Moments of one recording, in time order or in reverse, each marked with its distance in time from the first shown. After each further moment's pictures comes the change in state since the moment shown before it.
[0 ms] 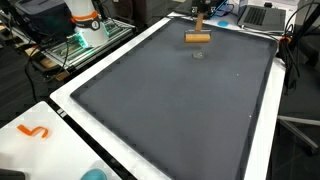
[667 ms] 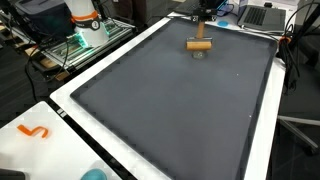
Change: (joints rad) arm 0.000 0.048 -0.029 -0.008 -0.047 0.068 0.035
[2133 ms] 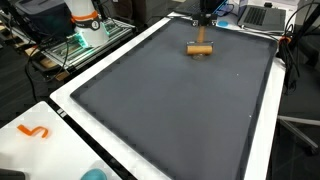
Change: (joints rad) arm 0.011 0.023 -0.022 -0.010 -0.073 0.035 0.091
